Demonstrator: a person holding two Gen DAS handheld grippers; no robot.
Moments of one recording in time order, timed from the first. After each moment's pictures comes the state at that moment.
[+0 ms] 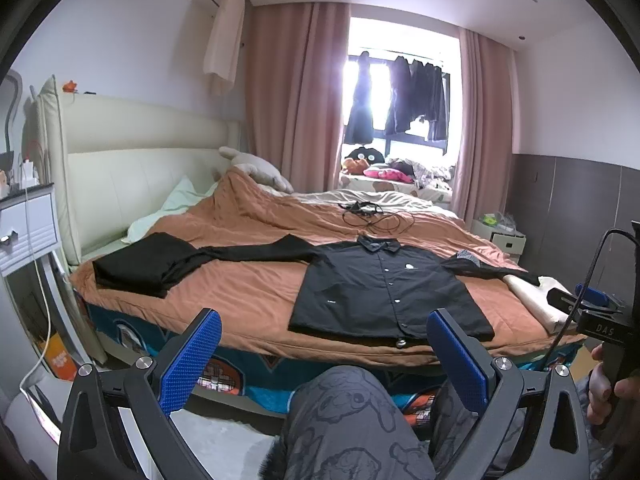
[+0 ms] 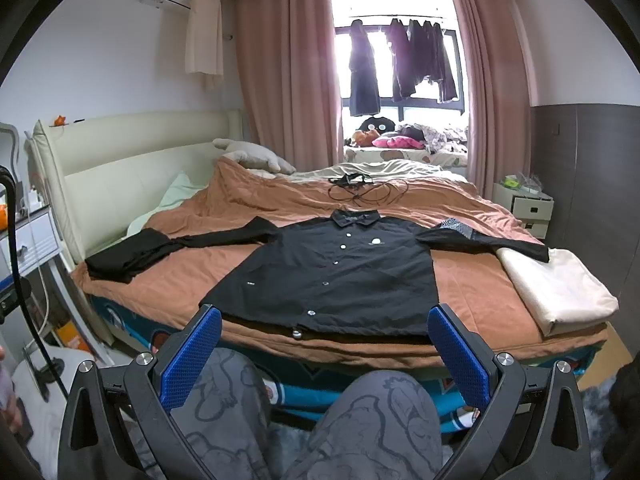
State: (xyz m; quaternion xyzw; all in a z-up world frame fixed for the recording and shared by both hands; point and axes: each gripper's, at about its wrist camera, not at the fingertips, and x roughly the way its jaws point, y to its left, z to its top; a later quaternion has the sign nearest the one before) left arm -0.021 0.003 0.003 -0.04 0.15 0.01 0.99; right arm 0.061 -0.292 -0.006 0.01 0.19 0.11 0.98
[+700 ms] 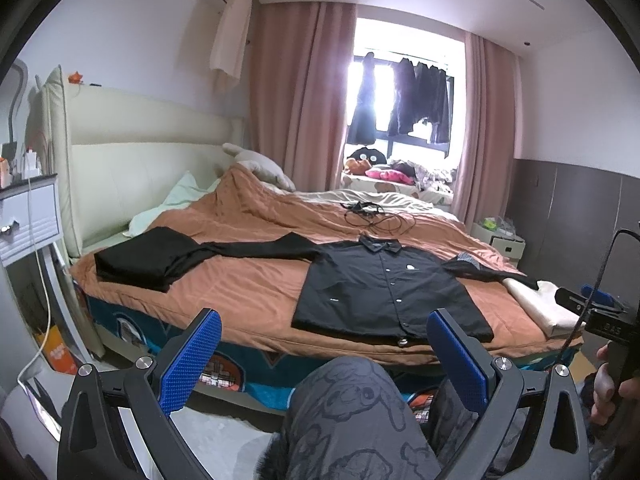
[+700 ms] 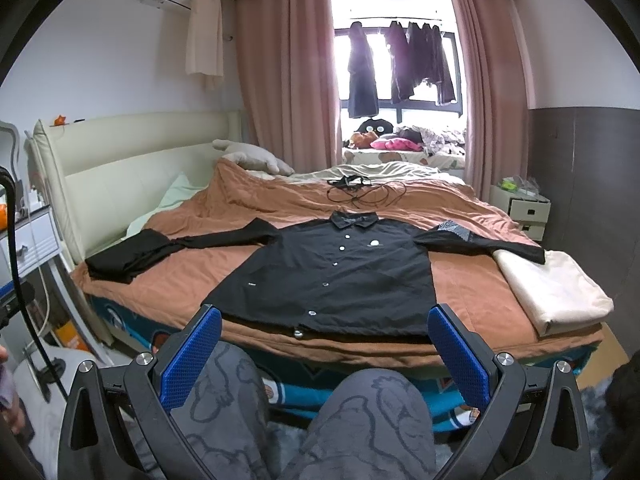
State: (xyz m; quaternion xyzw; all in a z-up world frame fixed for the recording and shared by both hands) left arm -0.025 0.007 -0.001 -0.05 0.15 0.01 0.99; right arm 0.055 -0.293 0.000 0.00 0.19 0.10 0.98
